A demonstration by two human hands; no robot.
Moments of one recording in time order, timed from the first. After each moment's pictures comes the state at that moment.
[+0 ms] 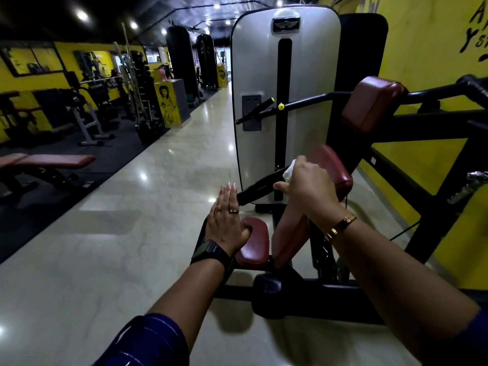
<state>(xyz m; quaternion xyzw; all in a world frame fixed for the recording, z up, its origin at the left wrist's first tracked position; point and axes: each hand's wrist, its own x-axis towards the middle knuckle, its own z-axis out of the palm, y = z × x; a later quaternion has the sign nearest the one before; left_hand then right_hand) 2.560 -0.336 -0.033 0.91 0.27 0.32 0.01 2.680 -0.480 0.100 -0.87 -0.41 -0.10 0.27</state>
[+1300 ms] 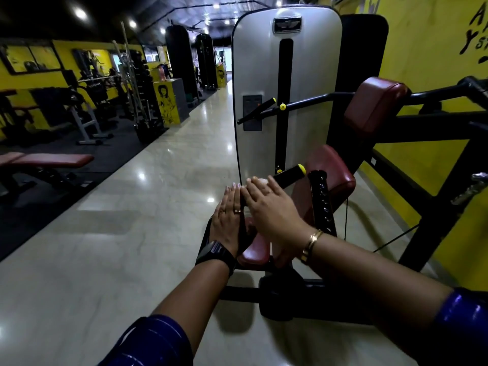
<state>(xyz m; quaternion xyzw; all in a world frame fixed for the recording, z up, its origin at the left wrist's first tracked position) 2.560 -0.334 -0.031 0.91 0.26 0.32 -0.01 2.633 -0.447 0.056 -0.77 -0.60 -0.22 -0.03</state>
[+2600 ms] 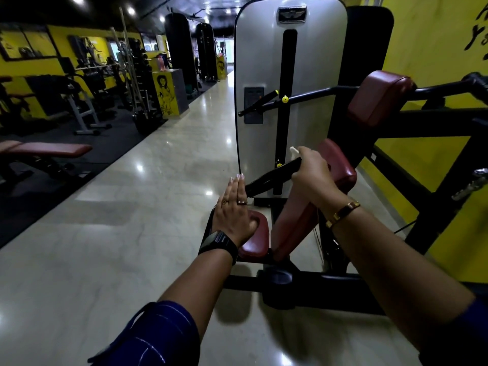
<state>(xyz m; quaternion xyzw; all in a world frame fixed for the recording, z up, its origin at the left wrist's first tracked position) 2.561 -0.336 -0.033 0.91 0.28 0.31 0.04 2.692 -0.451 0.092 -0.84 -0.39 -0.06 0.37</state>
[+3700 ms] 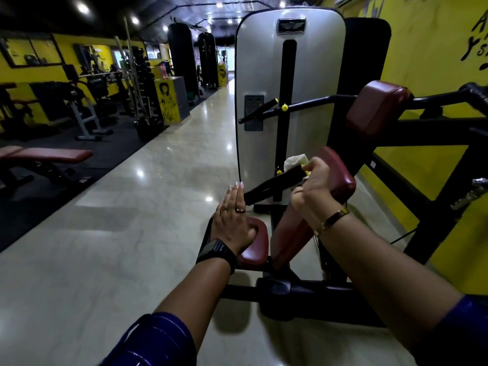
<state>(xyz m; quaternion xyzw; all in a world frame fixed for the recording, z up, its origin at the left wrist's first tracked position) 2.561 -0.338 -0.032 0.90 0.29 0.31 0.03 2.685 -0.430 0.089 -0.35 -0.09 0.30 0.88</state>
